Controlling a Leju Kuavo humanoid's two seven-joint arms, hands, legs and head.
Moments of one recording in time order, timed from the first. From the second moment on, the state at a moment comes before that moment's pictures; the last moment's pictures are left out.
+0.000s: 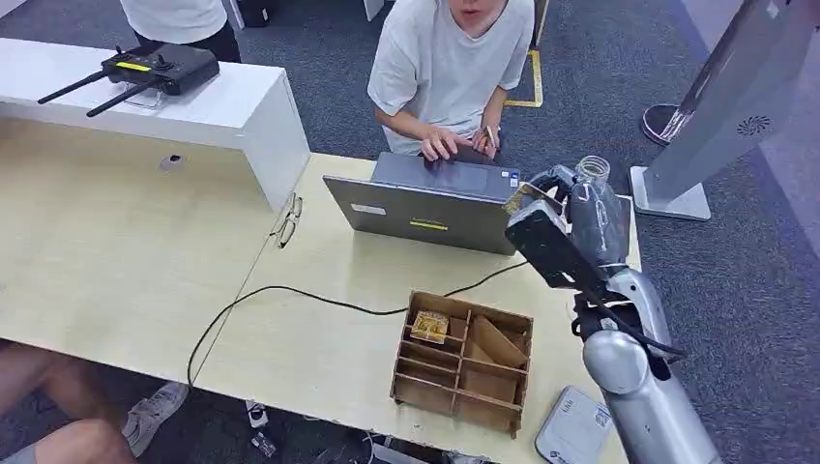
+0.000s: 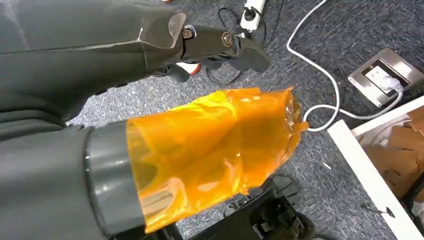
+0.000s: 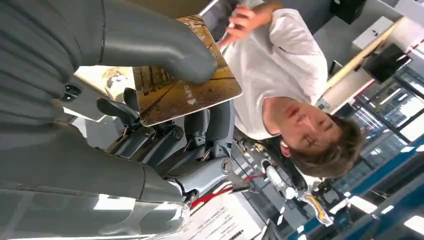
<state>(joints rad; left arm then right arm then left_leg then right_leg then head) -0.12 -0.18 0.30 -0.20 -1.14 0.21 -0.09 -0.52 -0.04 0.47 -1.36 0.58 -0.18 0.06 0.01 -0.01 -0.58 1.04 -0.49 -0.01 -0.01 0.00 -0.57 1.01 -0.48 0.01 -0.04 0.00</state>
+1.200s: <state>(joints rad) -0.12 -0.18 0.28 -0.20 -1.12 0.21 -0.09 -0.62 0.01 0.51 -1.21 0.60 -0.14 0.10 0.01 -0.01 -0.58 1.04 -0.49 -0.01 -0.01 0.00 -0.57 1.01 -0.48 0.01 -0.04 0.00</state>
